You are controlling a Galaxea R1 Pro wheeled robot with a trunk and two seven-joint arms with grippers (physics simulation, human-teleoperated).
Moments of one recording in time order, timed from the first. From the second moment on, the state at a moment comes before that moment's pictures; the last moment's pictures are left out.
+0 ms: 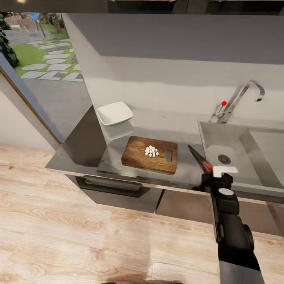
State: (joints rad) left arm 0.37 0.08 -0.03 -1.04 0.07 -0.09 0.00; right arm -0.51 0.14 -0.22 -1.60 0.42 0.66 -0.02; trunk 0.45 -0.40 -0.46
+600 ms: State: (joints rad) left arm 0.36 0.07 -0.03 -1.02 0.07 -0.09 0.00; right arm -0.51 0.11 -0.30 -1.61 0.37 0.66 0.05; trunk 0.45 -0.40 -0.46
